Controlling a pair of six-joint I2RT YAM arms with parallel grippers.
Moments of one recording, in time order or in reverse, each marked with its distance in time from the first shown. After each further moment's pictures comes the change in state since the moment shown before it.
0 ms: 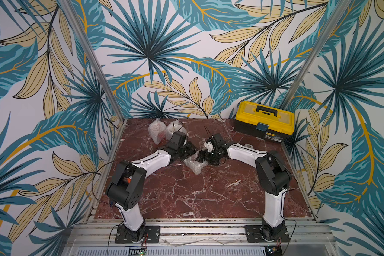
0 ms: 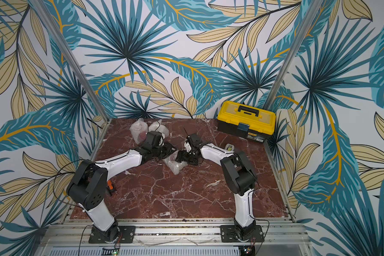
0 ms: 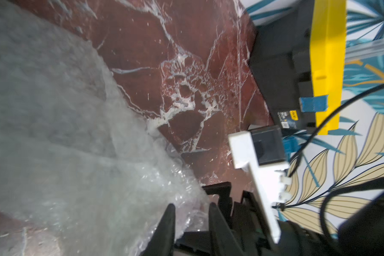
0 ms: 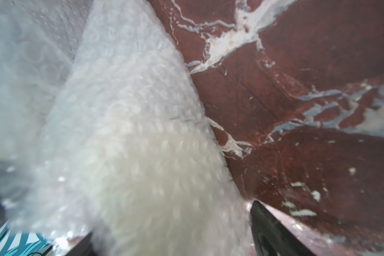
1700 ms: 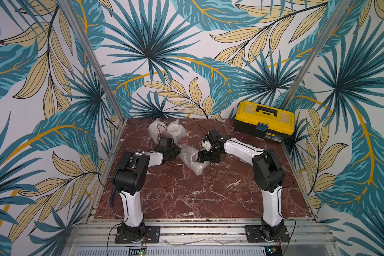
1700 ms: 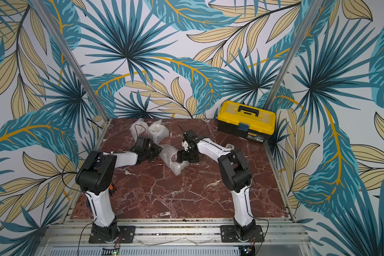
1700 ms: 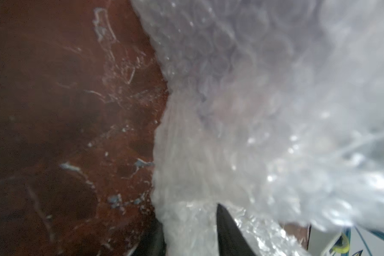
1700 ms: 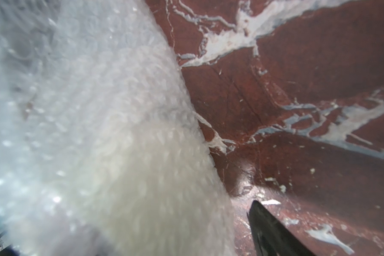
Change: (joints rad) left arm 0.202 0.220 -0.111 0.253 -0.120 0.034; right arm 0.011 0.071 0.192 -0.269 0.093 -0.196
